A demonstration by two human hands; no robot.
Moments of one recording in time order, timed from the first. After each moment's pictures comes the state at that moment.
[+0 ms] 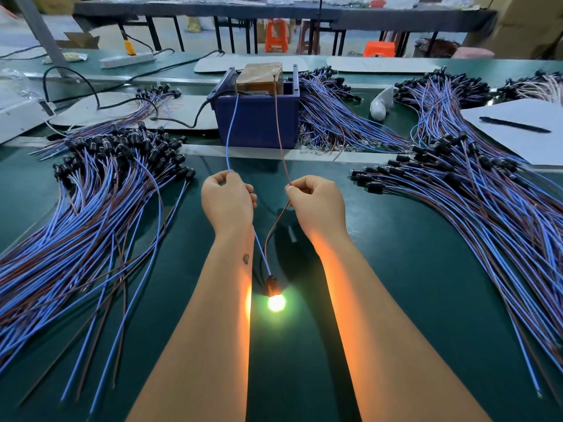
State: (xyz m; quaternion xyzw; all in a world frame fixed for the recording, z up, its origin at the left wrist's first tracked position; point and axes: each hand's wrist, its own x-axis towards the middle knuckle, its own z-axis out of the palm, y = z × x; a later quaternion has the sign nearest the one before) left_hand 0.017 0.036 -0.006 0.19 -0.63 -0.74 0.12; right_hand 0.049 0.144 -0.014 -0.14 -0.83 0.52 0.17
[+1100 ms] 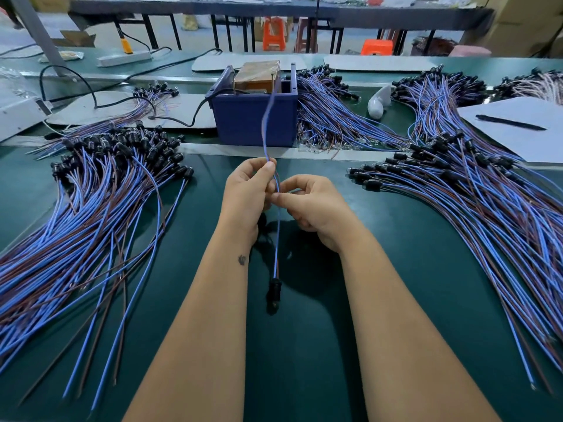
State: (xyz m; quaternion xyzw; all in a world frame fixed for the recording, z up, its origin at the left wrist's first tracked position) left_hand 0.021 0.042 -0.005 -0.02 -0.63 -0.78 -0.01; right_hand 0.057 0.153 -0.004 -0.03 -0.74 0.67 -0.01
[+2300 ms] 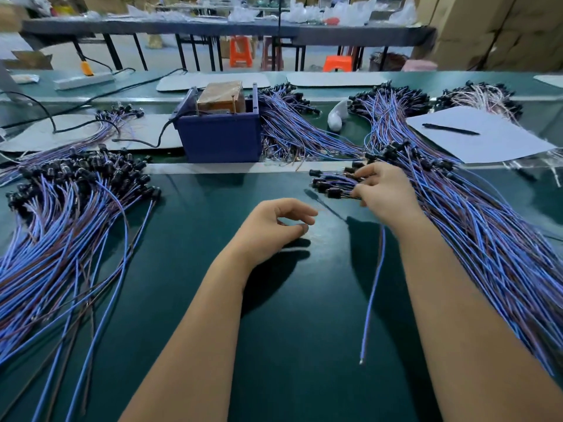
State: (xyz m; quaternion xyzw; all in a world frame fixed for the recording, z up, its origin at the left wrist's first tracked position) left_hand 0.053 0.073 -0.012 -0.30 -0.77 -0.55 -0.12; right_hand 0.087 0.287 0.021 -0.21 -0.86 0.43 0.17
